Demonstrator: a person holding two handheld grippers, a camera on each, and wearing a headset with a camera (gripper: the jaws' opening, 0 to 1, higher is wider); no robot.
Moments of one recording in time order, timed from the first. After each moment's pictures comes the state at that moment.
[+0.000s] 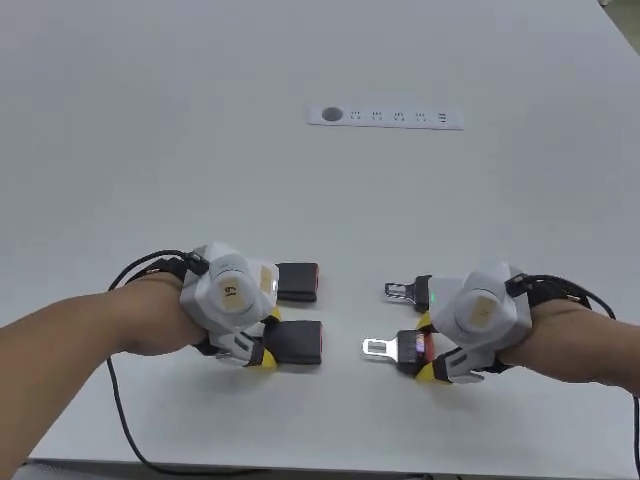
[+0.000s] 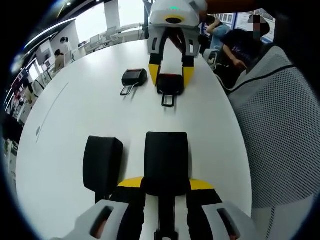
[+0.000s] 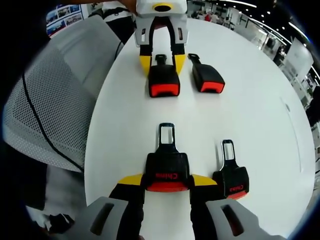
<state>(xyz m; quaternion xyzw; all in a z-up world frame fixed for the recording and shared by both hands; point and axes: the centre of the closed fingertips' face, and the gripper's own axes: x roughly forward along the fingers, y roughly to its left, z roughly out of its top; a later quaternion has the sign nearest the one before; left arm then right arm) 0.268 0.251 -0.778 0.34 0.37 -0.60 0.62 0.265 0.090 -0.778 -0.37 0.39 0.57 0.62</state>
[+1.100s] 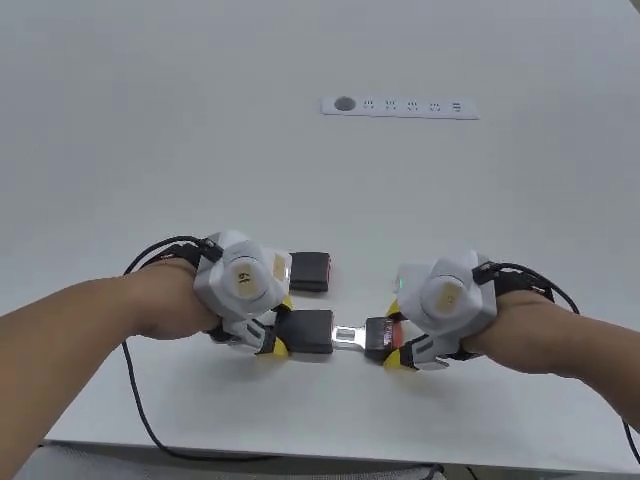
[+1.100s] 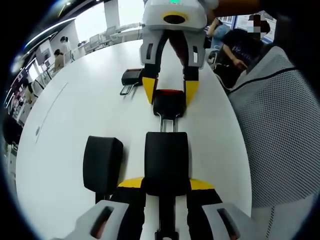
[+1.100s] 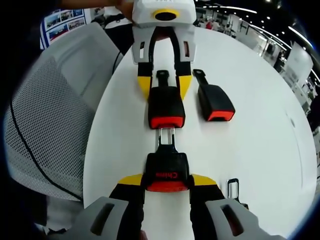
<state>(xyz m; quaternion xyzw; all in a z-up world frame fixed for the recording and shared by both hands) 0.268 0.252 -0.779 0.34 0.37 -0.60 0.62 0.266 0.146 -0.779 -0.35 0.36 0.59 0.63</state>
